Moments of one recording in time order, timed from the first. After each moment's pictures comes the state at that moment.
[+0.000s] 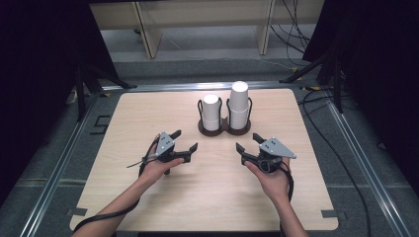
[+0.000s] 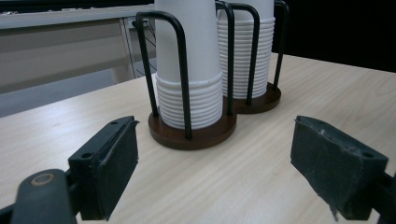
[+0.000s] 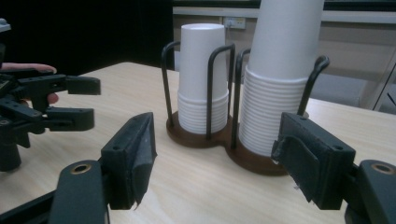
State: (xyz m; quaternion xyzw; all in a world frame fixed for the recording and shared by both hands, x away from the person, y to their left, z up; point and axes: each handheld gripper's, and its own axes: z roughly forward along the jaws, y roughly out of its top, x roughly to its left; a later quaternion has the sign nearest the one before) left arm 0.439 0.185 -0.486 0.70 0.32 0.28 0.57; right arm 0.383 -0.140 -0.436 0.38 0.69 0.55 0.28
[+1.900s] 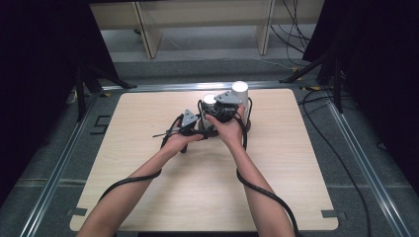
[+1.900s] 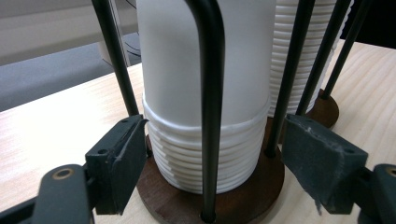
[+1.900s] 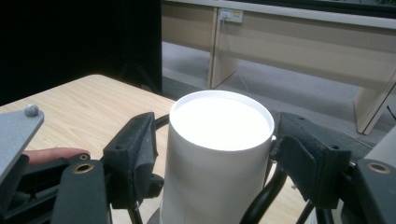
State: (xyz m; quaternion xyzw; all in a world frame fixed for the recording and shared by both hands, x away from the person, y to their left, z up) left arm 0.531 0.135 -0.491 0.74 0.33 0.25 0.53; right arm 0.531 -0.030 -0.409 0.38 0.70 0.51 0.31
